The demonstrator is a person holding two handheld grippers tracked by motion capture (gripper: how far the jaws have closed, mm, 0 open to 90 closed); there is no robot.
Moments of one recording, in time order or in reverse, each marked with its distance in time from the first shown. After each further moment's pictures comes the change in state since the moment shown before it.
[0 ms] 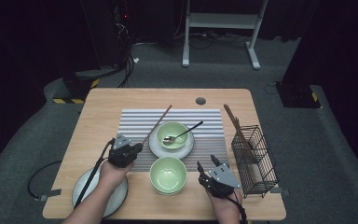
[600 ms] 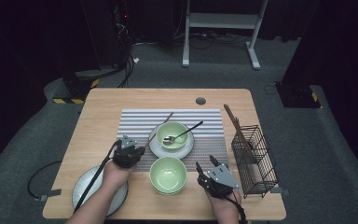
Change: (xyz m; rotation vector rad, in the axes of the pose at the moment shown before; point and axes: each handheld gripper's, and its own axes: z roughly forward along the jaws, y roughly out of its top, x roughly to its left) left arm -0.006 -0.004 0.016 0.117 0.020 0.008; right arm 0.002 0.000 0.001 0.002 0.006 -0.006
